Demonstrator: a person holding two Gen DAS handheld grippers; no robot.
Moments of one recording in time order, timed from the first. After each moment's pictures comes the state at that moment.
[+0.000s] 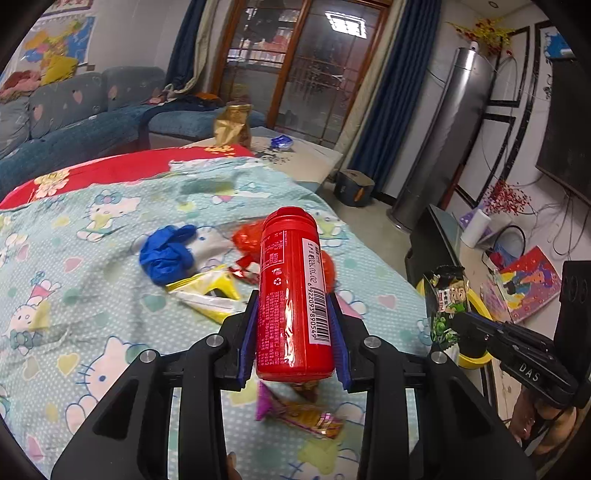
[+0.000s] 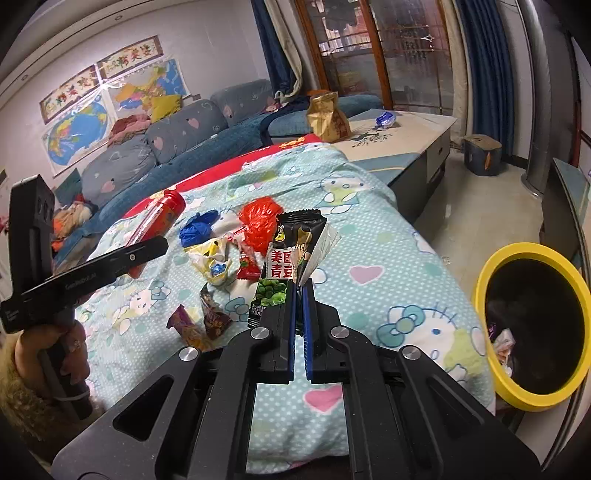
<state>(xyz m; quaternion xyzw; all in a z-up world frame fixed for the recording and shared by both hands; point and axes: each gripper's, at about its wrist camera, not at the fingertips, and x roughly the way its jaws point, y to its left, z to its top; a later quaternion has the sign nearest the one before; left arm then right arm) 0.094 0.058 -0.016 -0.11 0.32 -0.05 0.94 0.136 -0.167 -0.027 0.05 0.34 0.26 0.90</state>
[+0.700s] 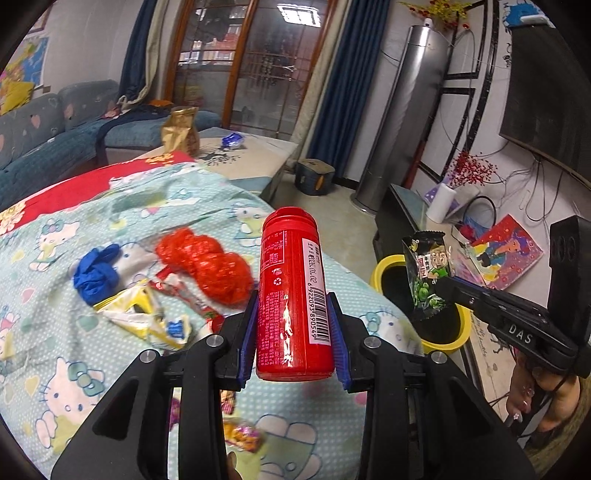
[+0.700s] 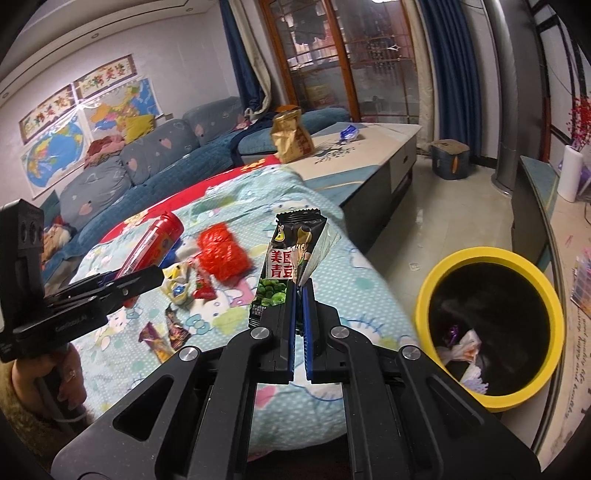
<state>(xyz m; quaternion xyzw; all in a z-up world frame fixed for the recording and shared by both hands) 0.107 -0.010 -0.009 -0.07 0.33 -0.12 0.93 0.139 -0.223 -0.013 0.07 0.33 0.21 0.92</state>
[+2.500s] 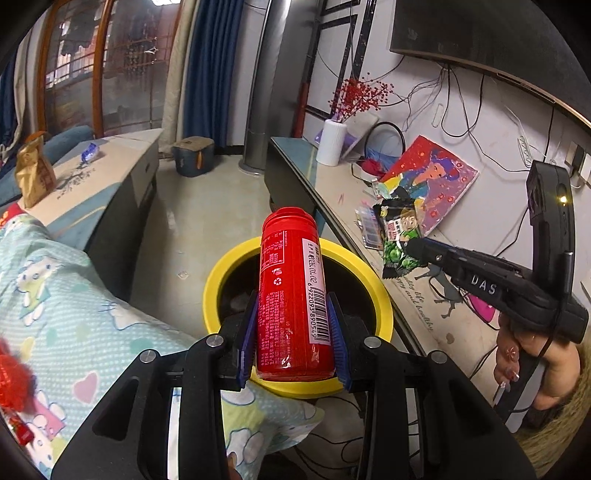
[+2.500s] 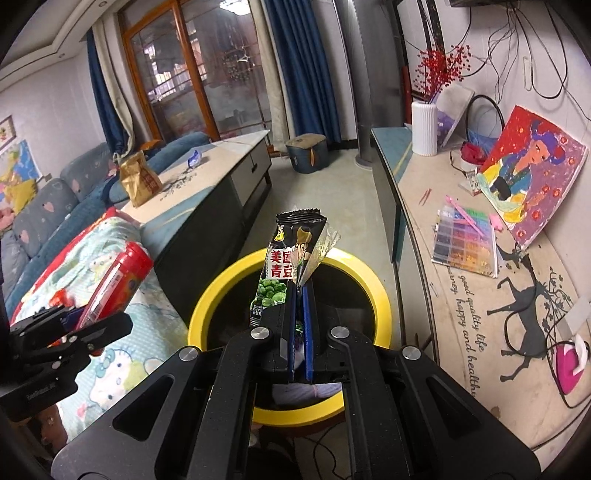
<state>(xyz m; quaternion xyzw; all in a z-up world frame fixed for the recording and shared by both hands) 0.185 -0.248 -0.042 0.04 0.36 -0.33 0.88 0.161 -0.430 -0.048 0.13 0.33 -0.04 0.93</state>
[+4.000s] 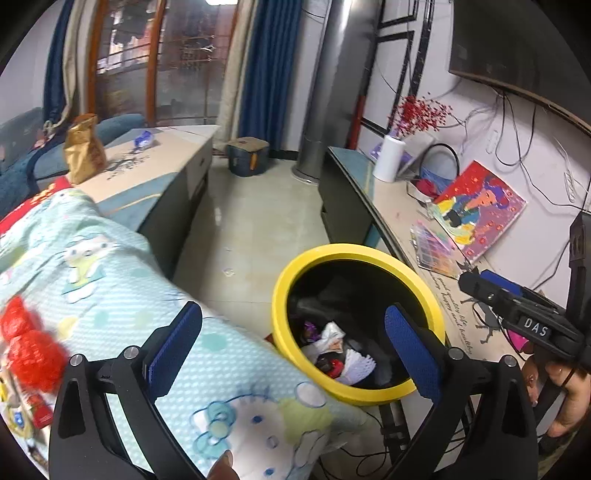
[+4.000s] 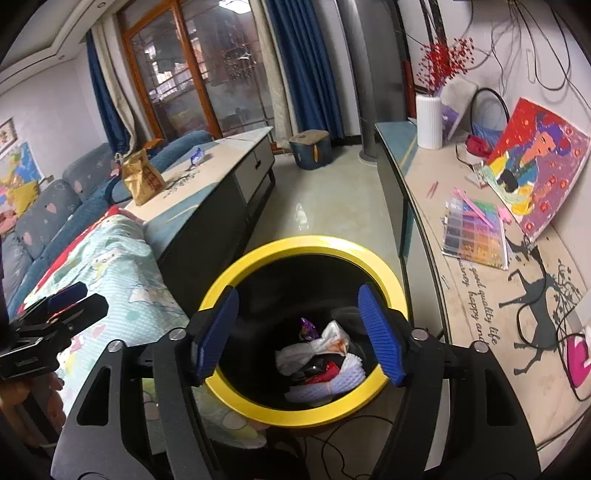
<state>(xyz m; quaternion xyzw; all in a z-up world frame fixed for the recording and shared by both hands) 0.203 -0.200 -0.036 0.01 0.35 -0.22 0.91 0.165 -0.418 -0.053 0.14 0.33 -0.03 0.93</state>
